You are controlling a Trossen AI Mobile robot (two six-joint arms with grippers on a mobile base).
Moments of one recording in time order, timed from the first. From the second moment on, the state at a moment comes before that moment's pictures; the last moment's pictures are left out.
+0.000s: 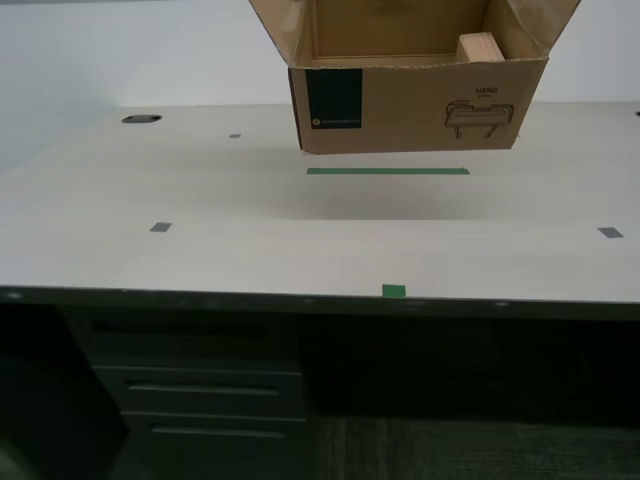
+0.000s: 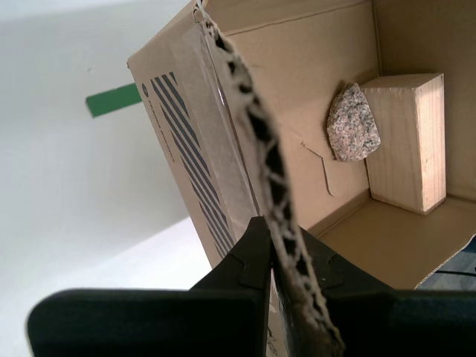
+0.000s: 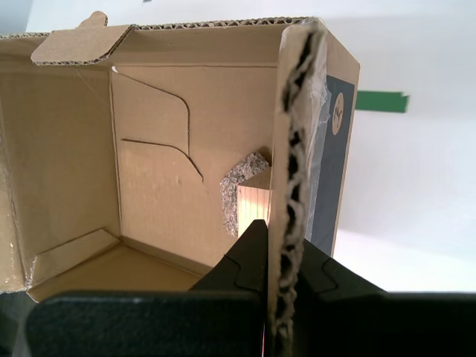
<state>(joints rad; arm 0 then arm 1) 0.15 1.61 1.56 -0.96 -0.42 0.20 -0.51 1.96 1.98 -1.03 0.40 -0.15</state>
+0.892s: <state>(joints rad) 0.16 1.61 1.56 -0.96 -0.41 0.17 -0.53 1.96 1.98 -1.01 0.40 -0.25</state>
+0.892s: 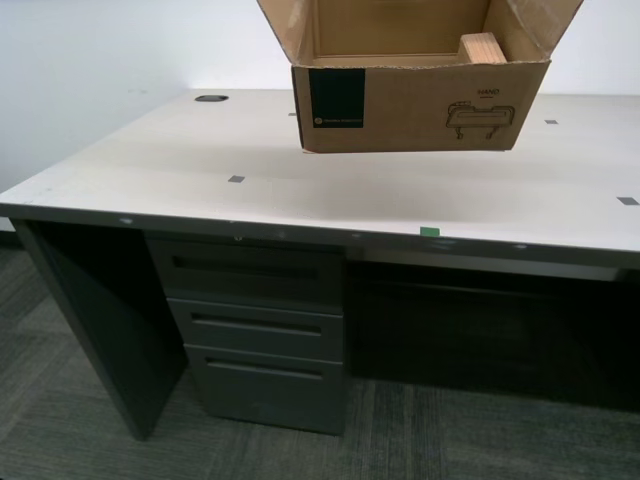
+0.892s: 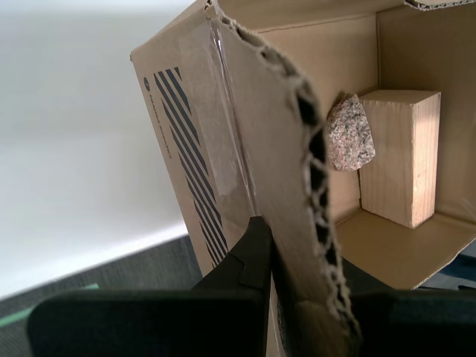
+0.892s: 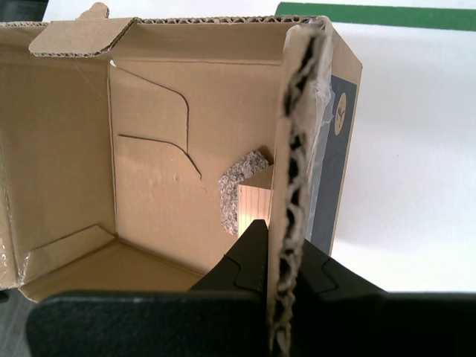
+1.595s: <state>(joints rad) 0.16 1.61 1.56 -0.96 -0.41 0.18 -0.54 1.96 1.98 -1.02 0.38 -0.26</state>
